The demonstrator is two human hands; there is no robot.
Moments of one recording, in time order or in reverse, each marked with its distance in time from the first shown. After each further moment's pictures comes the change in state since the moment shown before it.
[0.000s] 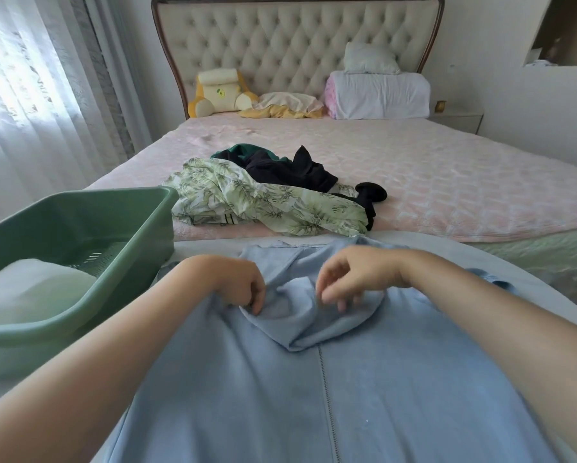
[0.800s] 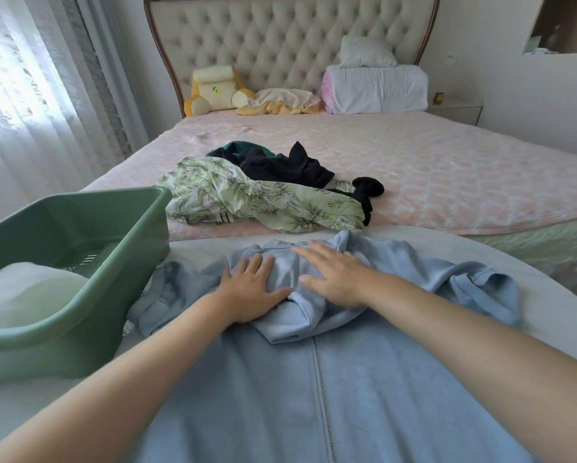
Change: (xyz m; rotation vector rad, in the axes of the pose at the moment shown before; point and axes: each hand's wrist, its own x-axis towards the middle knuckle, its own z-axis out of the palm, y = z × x) left_hand 0.040 0.012 0.057 0.031 0.441 -0.172; right_hand 0.041 0.025 0.034 -0.484 0.342 0.061
